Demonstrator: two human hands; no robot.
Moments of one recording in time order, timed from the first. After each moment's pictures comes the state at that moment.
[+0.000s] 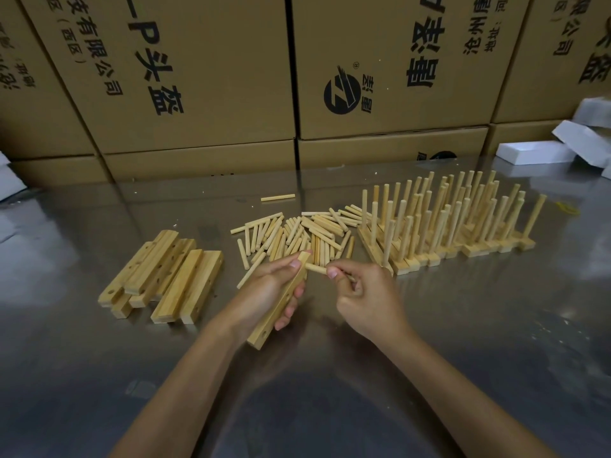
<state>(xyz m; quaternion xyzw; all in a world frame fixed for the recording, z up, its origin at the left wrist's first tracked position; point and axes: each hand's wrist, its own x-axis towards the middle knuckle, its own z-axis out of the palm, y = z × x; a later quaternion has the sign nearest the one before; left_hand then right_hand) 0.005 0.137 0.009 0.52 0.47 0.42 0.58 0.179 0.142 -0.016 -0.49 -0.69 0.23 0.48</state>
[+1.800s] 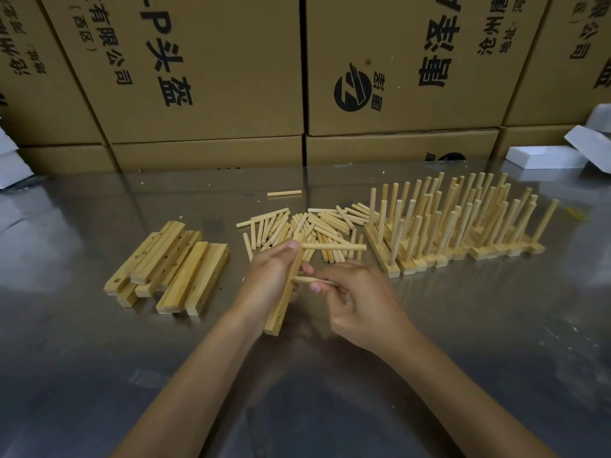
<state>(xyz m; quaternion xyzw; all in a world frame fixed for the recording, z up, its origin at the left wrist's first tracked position) 0.016 0.138 0.016 0.45 0.54 0.51 0.50 0.172 0.124 0.007 -0.42 -0.83 0.11 0.36</state>
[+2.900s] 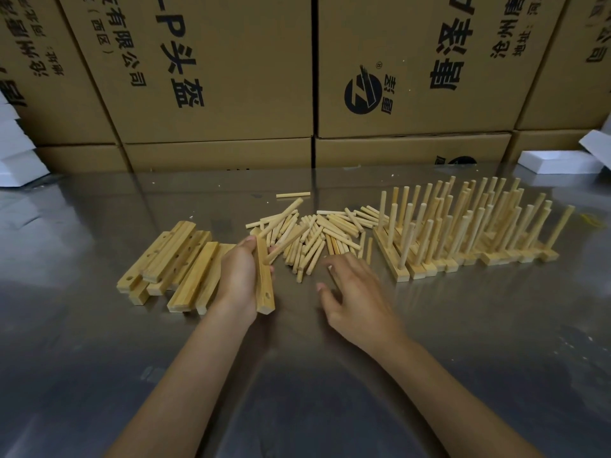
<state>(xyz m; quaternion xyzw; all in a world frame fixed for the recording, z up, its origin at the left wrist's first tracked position) -0.019 0.159 0.013 0.22 0.56 0.63 0.48 0.160 0.149 -0.027 -0.49 -0.81 0.06 0.32</state>
